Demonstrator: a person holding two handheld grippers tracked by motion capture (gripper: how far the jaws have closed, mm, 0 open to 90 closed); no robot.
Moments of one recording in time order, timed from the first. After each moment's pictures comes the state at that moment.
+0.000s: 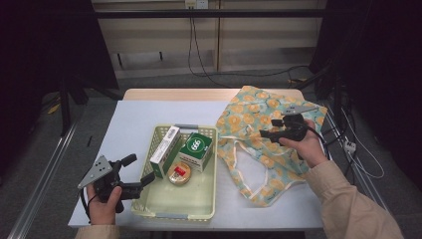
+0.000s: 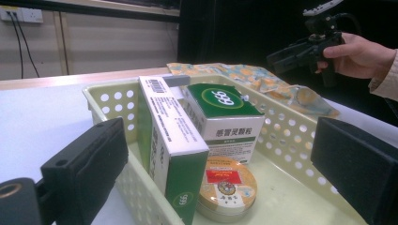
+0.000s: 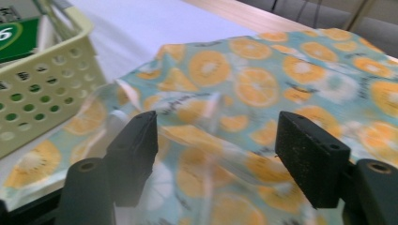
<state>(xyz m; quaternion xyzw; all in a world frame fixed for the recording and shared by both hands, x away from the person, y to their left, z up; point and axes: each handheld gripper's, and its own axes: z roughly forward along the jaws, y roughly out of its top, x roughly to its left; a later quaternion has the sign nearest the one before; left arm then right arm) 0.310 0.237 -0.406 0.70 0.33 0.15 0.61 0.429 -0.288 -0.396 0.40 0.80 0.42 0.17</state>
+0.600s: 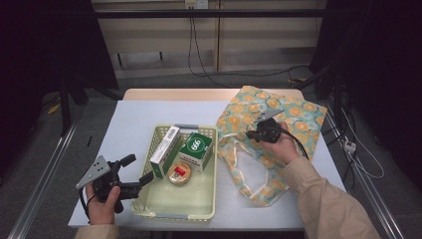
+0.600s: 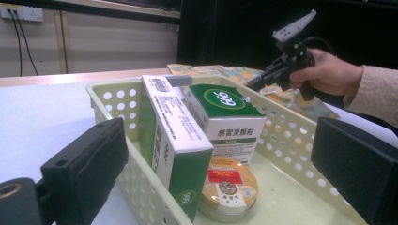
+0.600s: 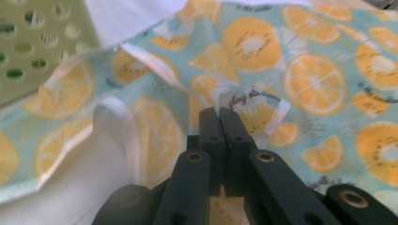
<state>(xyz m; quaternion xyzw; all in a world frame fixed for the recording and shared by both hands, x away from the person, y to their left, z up) 0.311 0.241 -0.408 0.69 0.34 0.15 0.62 0.456 -0.242 -0.426 0.36 0.85 0.36 0.17</state>
